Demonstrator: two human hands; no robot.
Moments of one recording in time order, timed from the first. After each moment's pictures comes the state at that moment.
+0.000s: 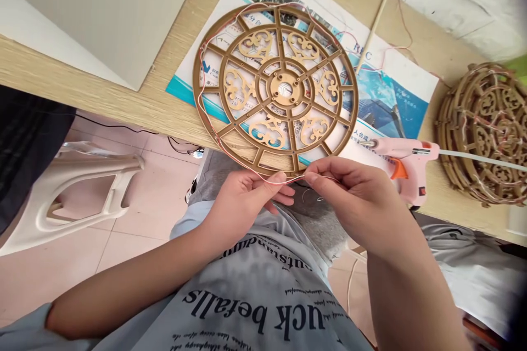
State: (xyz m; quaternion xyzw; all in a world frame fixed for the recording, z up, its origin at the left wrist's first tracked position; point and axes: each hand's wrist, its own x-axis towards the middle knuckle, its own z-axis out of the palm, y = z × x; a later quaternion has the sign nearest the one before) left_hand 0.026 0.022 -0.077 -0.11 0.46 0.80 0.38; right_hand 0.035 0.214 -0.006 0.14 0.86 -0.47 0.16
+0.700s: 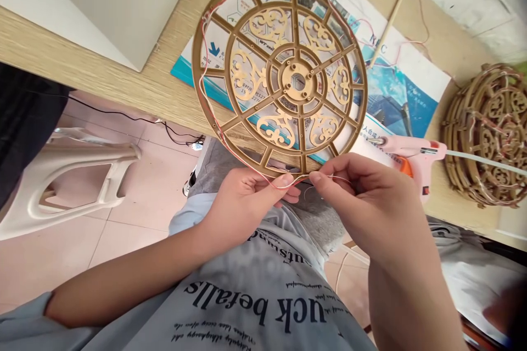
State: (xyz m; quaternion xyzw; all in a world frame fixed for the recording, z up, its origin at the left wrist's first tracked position) left_hand 0.029 0.015 -0.066 -0.10 0.48 0.80 0.35; right_hand 0.045 0.201 0.000 0.14 0.90 -0.39 0.10
